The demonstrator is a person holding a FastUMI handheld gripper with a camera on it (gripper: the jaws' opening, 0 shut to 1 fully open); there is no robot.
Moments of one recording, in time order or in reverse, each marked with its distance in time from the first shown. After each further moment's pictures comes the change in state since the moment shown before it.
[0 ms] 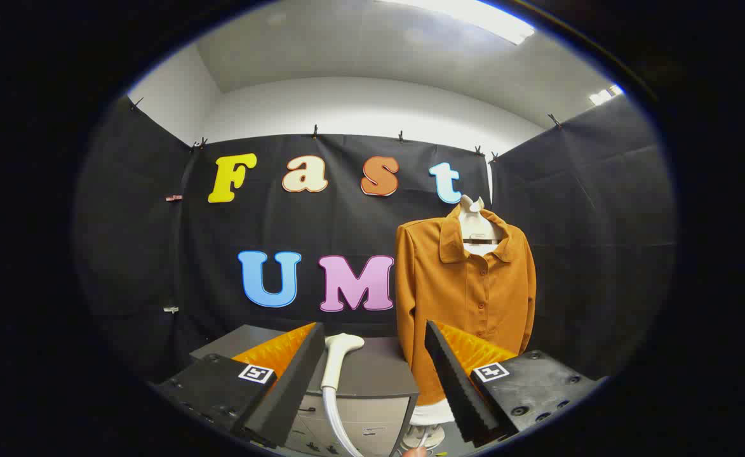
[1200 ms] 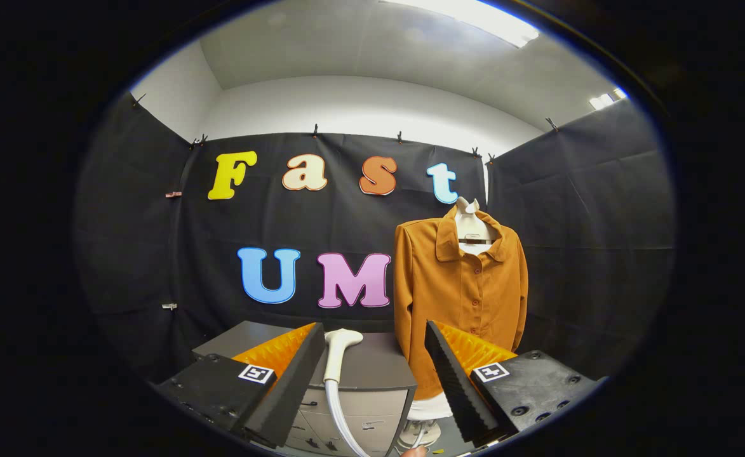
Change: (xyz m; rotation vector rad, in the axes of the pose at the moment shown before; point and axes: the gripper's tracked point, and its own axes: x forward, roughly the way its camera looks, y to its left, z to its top) arm -0.026 0.009 0.003 -0.012 0.011 -0.028
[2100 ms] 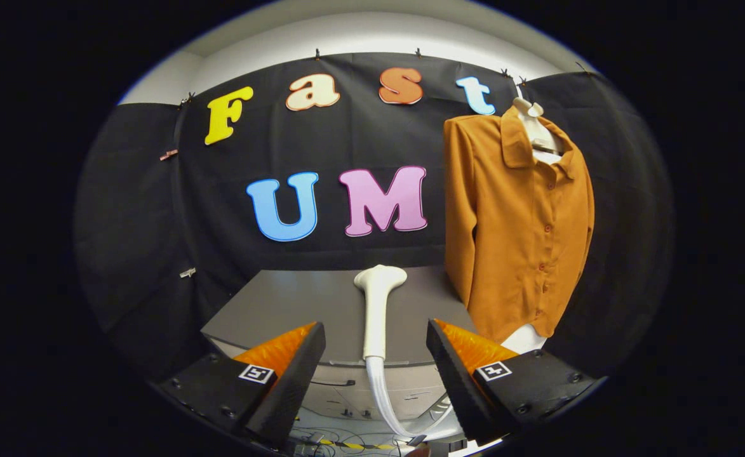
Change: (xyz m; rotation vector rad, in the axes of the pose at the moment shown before) arm 0.122 0.084 -0.134 0.077 0.475 0.124
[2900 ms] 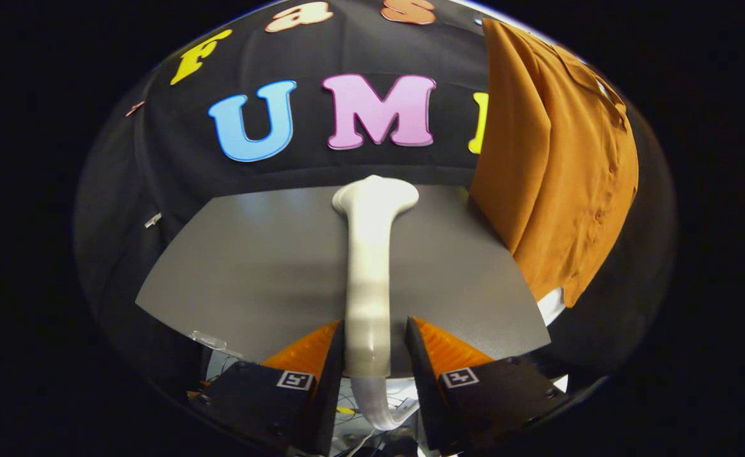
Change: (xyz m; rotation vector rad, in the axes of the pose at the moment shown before) arm 0.124 -0.005 -0.094 -0.052 0.313 -0.055
